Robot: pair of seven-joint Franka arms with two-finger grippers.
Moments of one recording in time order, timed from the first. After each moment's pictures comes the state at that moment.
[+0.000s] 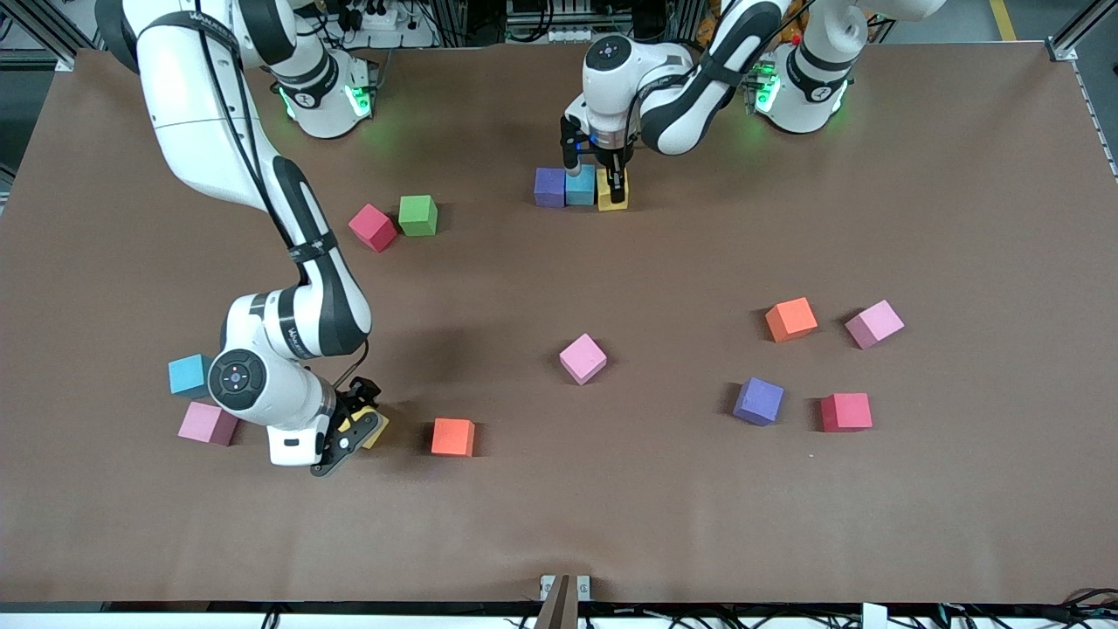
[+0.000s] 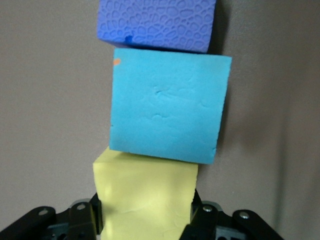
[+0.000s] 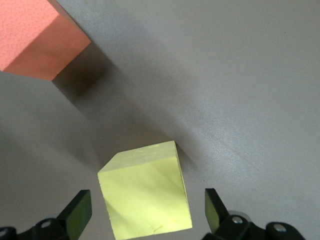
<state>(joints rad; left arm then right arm) -0.49 0.33 -0.60 -2.41 0.52 2.58 0.00 0.31 0.79 -0.13 -1.41 0.15 2.21 -0.66</state>
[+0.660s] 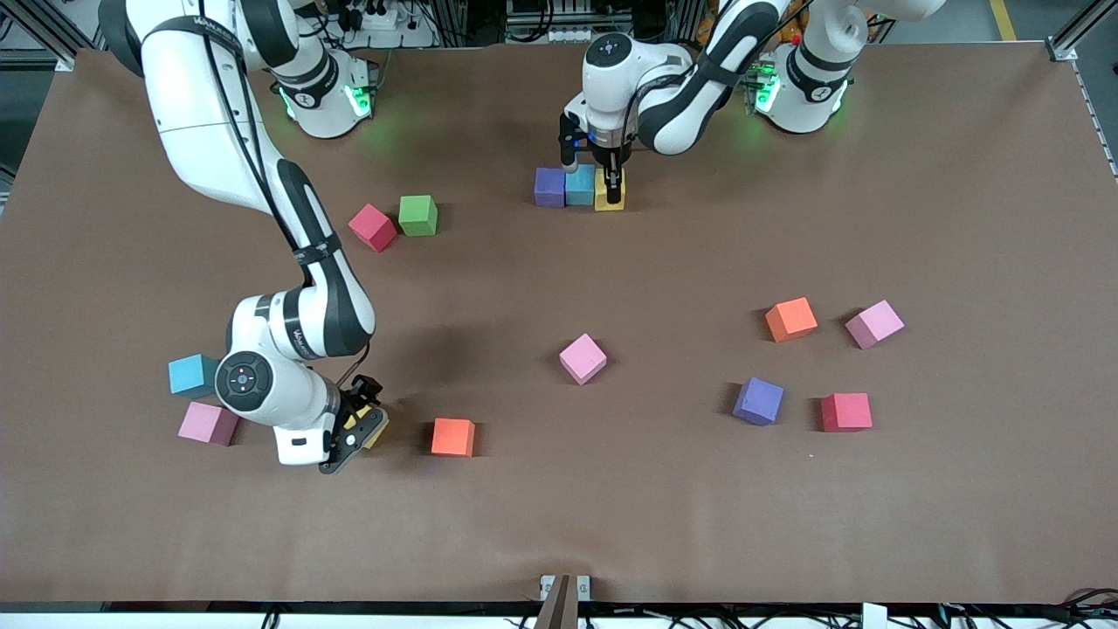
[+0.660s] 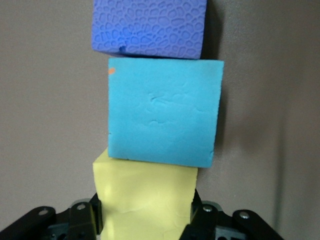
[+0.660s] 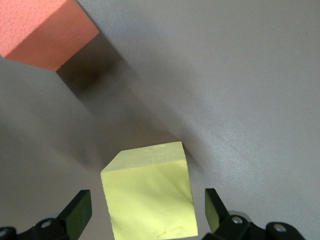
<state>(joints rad) -0.49 0.34 -0.60 -2.41 0.55 2.59 0.00 0.32 0.81 -0.13 -1.41 0.15 2.20 -0.72</state>
